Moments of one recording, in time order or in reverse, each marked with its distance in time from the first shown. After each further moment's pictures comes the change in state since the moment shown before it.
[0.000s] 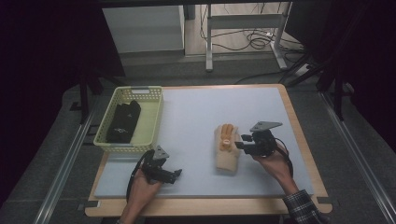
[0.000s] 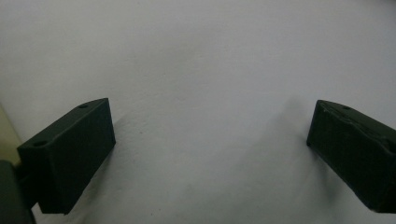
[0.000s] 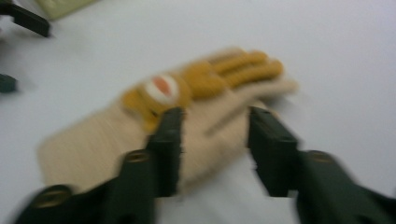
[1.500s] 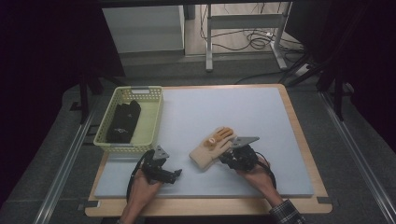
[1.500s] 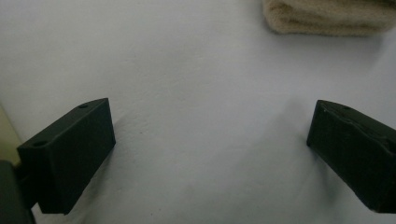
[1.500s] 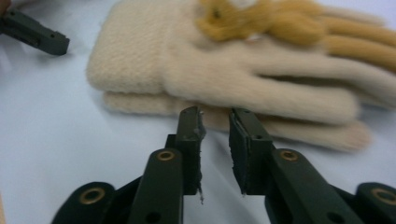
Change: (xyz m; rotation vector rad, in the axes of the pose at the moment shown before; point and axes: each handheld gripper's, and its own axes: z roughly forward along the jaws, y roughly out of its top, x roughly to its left) left arm 0.000 0.000 0.000 0.001 0.001 0.001; right arm 0.056 -0.014 0.038 0.057 0.110 -0.069
